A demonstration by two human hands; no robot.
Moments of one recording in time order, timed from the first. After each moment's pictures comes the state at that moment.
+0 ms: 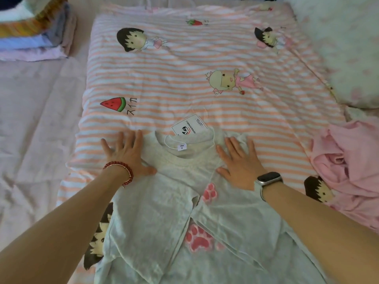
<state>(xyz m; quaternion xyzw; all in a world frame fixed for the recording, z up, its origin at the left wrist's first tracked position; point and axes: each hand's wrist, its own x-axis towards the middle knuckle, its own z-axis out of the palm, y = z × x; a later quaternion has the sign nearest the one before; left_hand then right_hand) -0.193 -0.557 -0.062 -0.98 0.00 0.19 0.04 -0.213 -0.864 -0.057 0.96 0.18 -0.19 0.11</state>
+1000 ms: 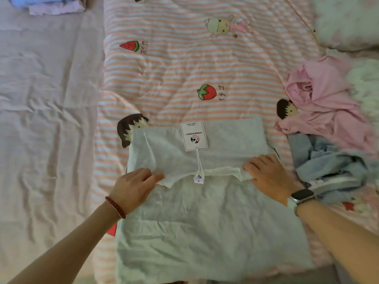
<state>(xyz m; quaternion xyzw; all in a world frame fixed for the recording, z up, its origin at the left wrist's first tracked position) -0.505 -0.547 0.014 -0.93 0.34 -0.04 -0.16 -0.487 -0.920 0.017 0.96 0.29 -0.02 -0.01</state>
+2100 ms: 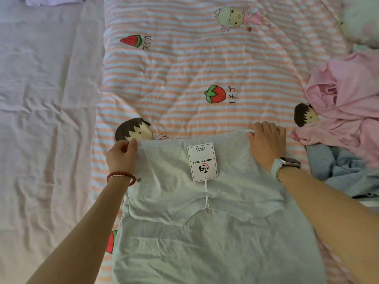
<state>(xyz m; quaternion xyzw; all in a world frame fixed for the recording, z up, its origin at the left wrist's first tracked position) -0.417 -0.554 -0.009 -0.85 -0.33 0.01 -0.41 -0.376 -0.892 -0.025 1.00 0.02 -0.08 0.02</state>
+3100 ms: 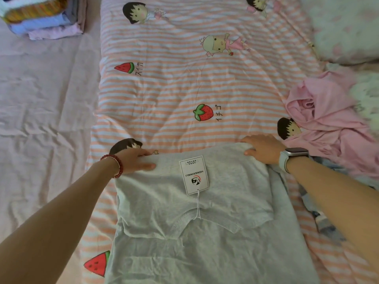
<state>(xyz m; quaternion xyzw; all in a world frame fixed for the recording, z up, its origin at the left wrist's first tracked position) -0.352 -0.549 0.004 -0.90 0.04 0.41 -0.16 -0.339 -0.930 0.011 0.93 0.12 -0.33 -0.04</state>
